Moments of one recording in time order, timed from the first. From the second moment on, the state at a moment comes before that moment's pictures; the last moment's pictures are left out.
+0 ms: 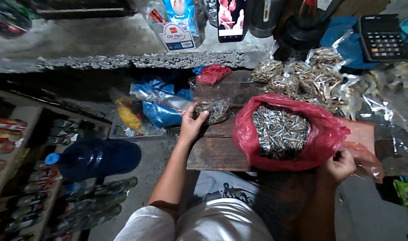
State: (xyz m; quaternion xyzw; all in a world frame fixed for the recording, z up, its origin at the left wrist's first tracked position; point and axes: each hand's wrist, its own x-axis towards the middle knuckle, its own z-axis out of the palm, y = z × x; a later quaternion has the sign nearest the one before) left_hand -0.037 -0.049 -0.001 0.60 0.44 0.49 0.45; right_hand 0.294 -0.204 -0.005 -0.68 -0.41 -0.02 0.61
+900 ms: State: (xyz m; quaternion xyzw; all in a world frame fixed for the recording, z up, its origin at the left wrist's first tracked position) left_hand -0.036 -0.048 -0.003 0.60 0.42 0.50 0.46; right_hand 0.286 -0.200 0.004 -0.68 -0.36 0.03 0.64
